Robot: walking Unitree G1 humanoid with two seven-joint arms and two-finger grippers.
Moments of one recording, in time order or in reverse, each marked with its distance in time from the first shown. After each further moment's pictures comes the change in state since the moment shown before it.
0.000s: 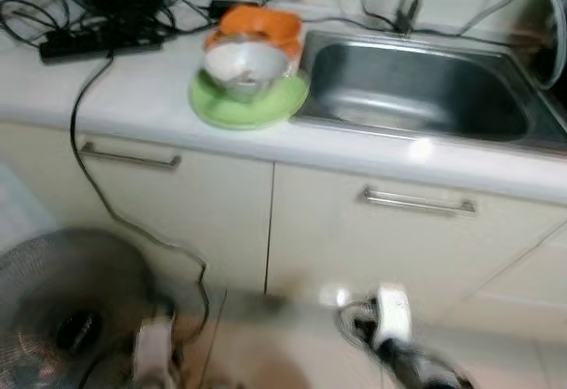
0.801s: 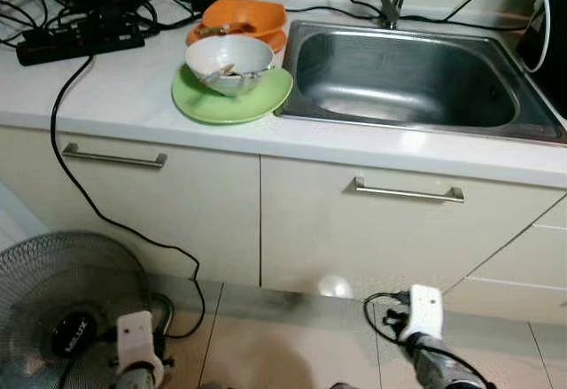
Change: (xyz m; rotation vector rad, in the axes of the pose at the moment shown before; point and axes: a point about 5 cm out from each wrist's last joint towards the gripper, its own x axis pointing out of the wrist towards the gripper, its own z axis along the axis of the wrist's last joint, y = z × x) left arm 0.001 0.008 0.040 -0.048 -0.266 0.088; right arm -0.019 -0.061 0.021 -0.007 -0.178 -0.267
